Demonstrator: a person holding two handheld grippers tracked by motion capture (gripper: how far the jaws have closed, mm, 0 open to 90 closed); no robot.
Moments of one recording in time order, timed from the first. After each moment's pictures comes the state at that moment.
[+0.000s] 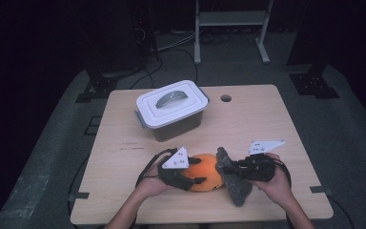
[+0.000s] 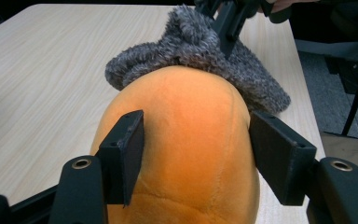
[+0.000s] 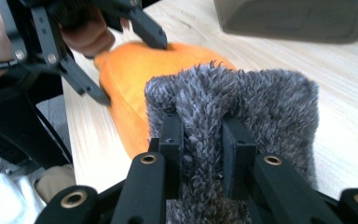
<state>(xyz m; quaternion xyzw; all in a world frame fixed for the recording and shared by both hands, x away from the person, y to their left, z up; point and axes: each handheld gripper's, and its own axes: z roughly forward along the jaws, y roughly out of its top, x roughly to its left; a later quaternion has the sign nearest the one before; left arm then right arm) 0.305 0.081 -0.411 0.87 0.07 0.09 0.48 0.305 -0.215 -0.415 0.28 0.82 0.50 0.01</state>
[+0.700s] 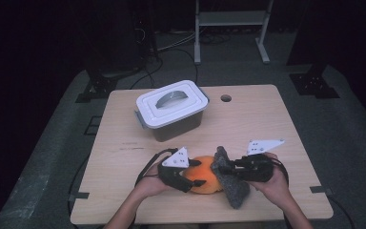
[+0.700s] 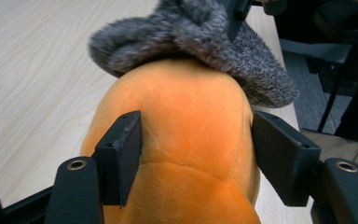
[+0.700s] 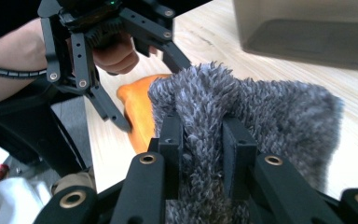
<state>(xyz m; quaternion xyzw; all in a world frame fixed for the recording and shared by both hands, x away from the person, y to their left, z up) 0.304 0.080 -0.409 0.88 0.06 0.05 0.47 0.298 -0.201 -0.401 0.25 0.82 0.52 0.00</state>
